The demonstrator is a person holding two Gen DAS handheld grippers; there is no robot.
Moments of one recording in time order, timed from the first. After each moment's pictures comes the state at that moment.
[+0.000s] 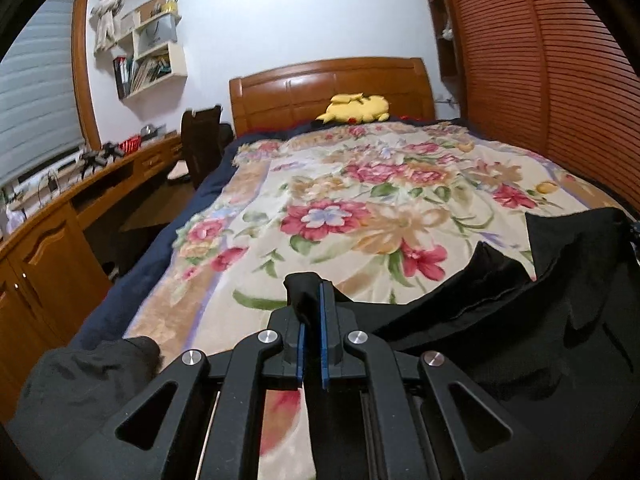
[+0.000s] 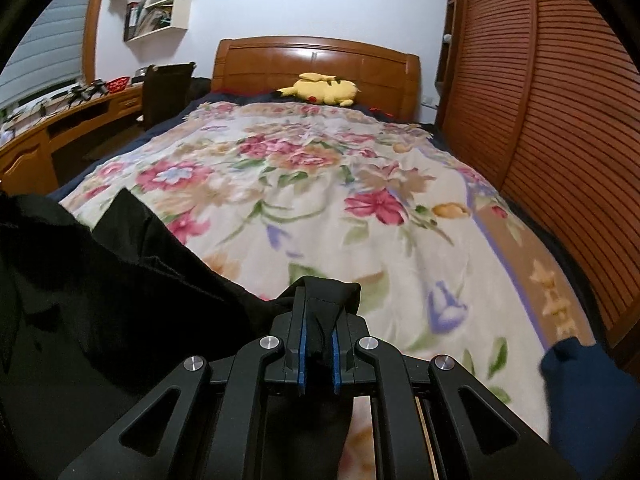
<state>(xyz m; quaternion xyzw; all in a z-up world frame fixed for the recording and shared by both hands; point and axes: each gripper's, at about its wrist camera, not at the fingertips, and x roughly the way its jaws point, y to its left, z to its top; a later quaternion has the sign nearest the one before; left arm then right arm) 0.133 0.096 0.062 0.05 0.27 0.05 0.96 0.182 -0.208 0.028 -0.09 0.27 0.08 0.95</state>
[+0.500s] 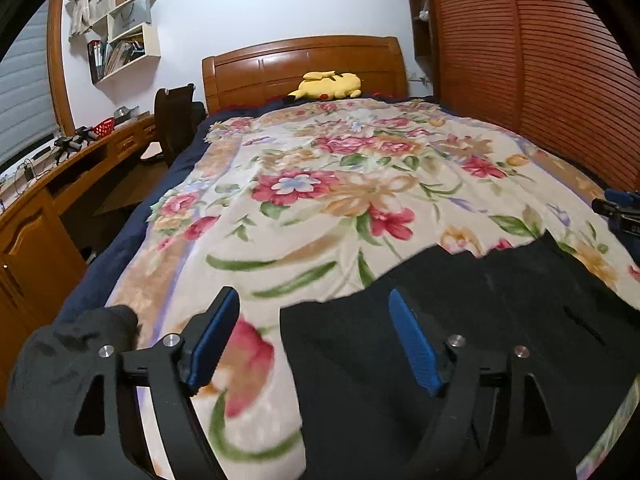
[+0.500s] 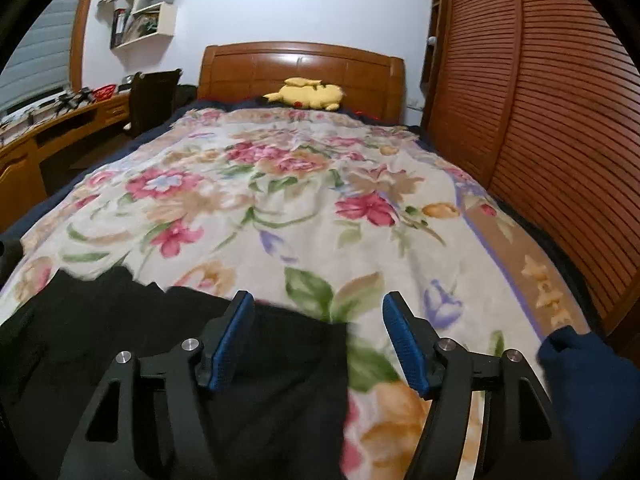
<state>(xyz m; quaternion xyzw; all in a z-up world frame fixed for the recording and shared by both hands) 0.084 0.084 0.055 0.05 0.30 0.00 0.95 0.157 -0.205 0.028 -0.09 0.27 0.06 0.96</state>
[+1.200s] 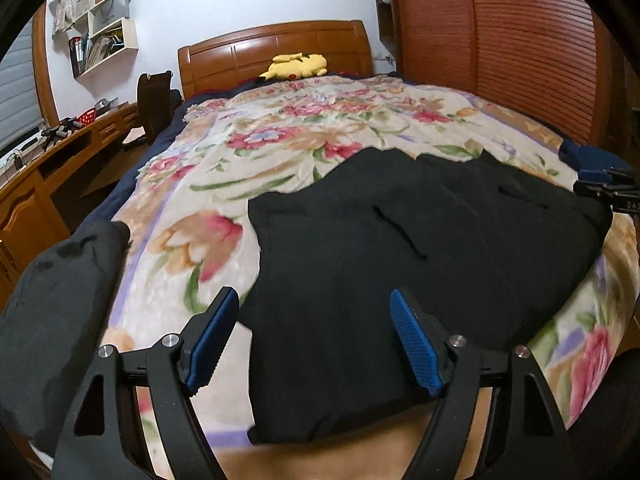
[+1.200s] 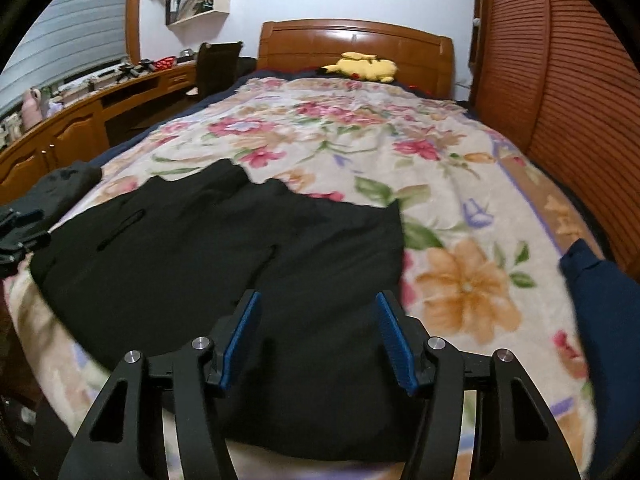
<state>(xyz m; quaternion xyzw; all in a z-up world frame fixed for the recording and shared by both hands) -0.038 0.070 -0.002 0.07 0.33 -0.05 0.94 0.010 -0.227 0.003 -0.08 0.31 0.16 0.93</state>
